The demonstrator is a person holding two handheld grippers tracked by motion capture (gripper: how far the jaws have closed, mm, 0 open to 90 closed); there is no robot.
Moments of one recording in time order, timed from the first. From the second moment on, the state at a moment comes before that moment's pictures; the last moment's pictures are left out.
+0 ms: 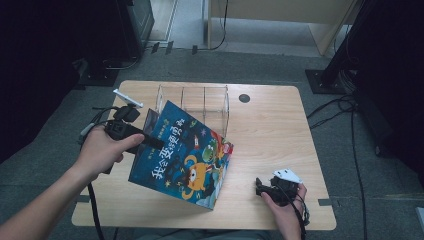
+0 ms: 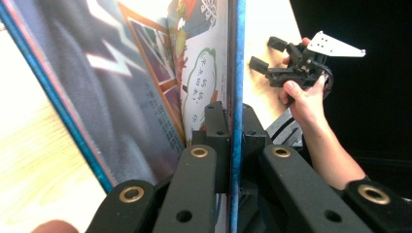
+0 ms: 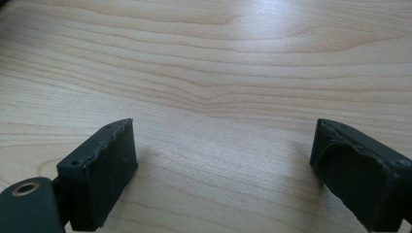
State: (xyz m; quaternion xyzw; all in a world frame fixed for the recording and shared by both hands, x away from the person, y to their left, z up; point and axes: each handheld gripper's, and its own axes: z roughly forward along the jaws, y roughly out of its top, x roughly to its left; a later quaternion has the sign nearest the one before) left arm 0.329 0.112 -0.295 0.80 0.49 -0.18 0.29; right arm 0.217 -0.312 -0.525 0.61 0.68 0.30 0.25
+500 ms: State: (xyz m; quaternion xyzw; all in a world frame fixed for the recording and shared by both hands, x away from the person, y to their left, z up) left arm 0.319 0.086 -0.245 0.86 0.46 -0.10 0.21; right arm 0.218 -0.313 -0.525 0.61 0.68 0.30 0.25
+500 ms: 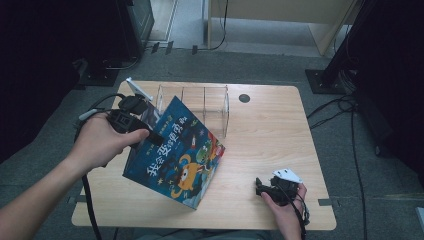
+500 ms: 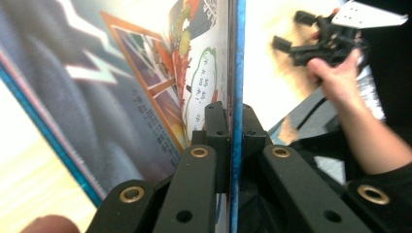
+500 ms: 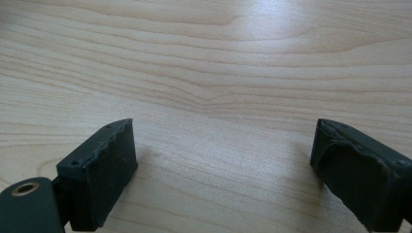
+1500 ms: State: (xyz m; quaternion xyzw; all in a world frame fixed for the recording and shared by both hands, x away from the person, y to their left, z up) left arm 0.303 0.050 -0.217 0.90 0.42 0.03 0.09; right arm 0.218 -0.313 -0.525 0.61 0.68 0.30 0.25
